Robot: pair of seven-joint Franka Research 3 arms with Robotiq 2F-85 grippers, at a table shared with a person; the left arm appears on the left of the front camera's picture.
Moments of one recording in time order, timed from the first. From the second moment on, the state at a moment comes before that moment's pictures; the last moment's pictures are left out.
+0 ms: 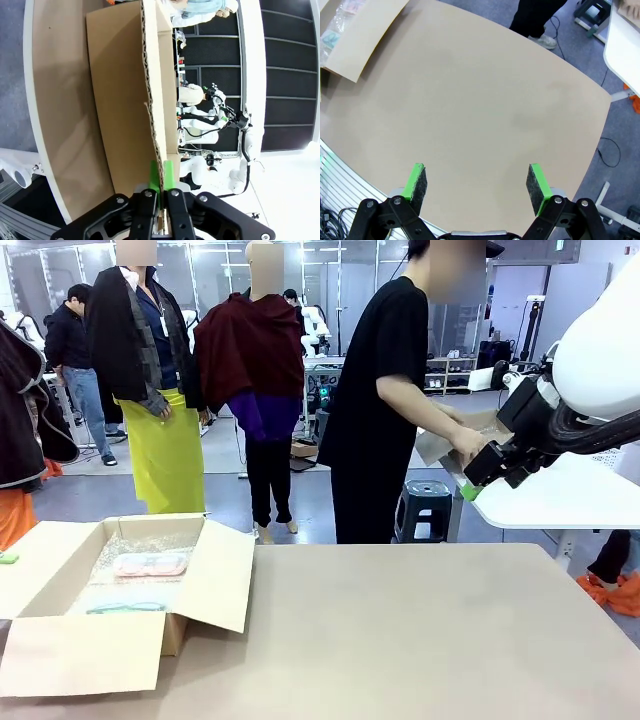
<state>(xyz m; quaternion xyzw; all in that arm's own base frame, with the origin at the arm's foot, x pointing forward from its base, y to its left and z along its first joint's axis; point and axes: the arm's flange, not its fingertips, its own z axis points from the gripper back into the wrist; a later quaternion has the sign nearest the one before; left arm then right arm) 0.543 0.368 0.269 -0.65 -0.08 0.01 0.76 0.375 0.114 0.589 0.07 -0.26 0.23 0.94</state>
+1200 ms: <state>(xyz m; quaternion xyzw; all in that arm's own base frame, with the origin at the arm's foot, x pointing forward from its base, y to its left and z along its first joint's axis) 0.542 0.371 0.281 -0.64 -0.09 0.01 0.76 0.375 0.114 0.589 0.07 -0.26 0.23 0.94</state>
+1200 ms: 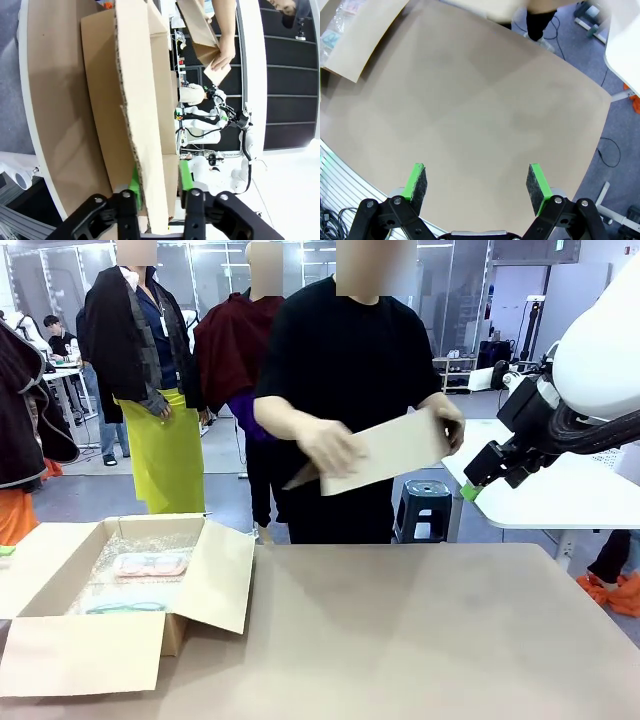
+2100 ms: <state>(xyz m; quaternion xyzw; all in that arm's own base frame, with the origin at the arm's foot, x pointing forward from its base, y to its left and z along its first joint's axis) 0.531 0.394 0.327 -0.59 -0.15 -0.01 0.79 0.375 0.114 0.589 0.07 -0.26 0.23 0.94</state>
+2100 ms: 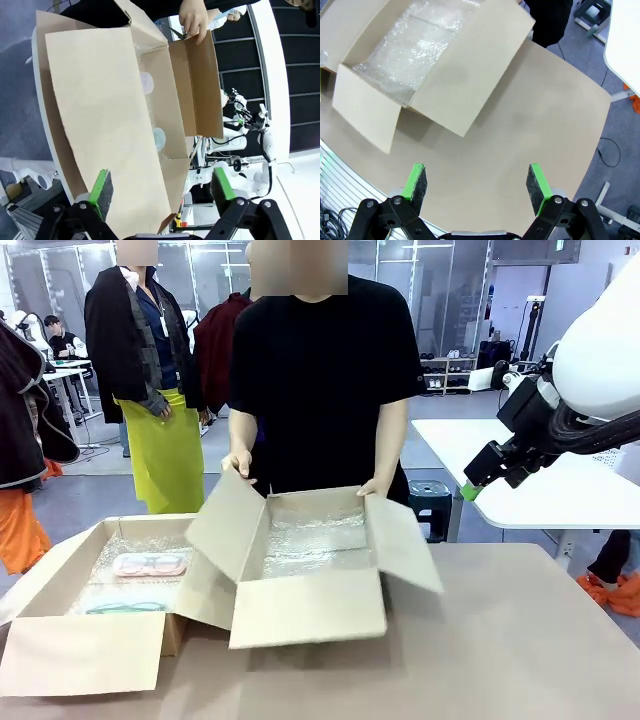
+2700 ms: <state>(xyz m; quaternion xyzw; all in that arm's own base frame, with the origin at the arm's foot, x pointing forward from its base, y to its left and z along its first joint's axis) 0.533 0.392 0.323 -0.60 -0.15 -0.01 0.79 0.375 0.114 0.589 0.07 -0.26 0.23 0.94</state>
